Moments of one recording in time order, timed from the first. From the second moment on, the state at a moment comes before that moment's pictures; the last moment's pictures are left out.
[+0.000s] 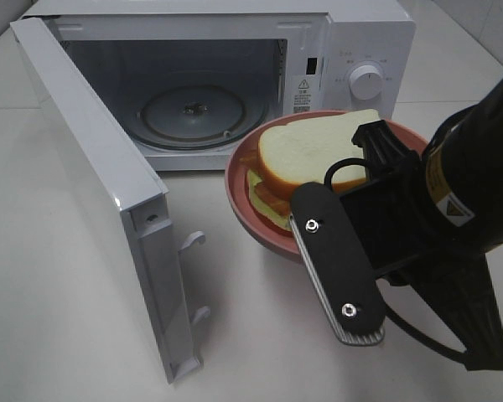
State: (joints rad) left arm 0.00 0.00 -0.50 -0.06 1.04 0.11; right arm 0.96 1.32 -0.83 -0.38 0.83 -0.71
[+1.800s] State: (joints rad) left arm 0.00 0.00 -0.50 -0.06 1.04 0.11; right arm 0.66 1.43 -0.89 0.03 0.64 -1.62
